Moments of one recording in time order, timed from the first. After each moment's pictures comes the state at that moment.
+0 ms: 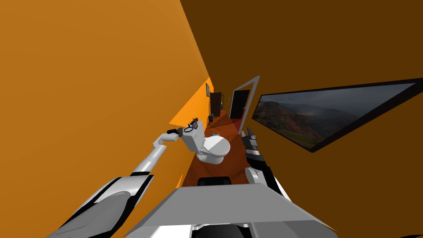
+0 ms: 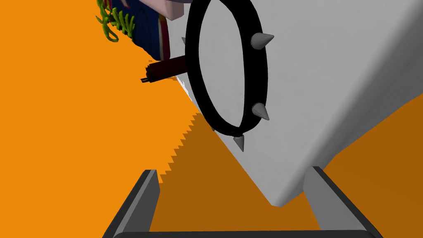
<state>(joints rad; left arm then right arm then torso) -0.39 0.68 0.04 -1.33 0.39 0.73 0.20 0.51 -0.01 0.04 -2.22 -0.08 -0.40 0.09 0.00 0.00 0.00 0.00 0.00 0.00</state>
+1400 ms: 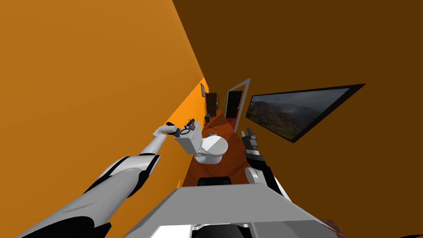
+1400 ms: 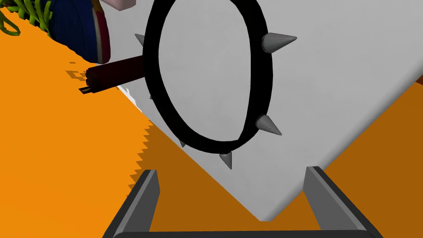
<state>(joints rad) -0.68 0.74 0.05 -0.98 0.48 1.09 0.16 0.51 -0.01 0.04 -2.22 -0.08 -0.40 0.09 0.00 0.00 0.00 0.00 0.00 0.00</state>
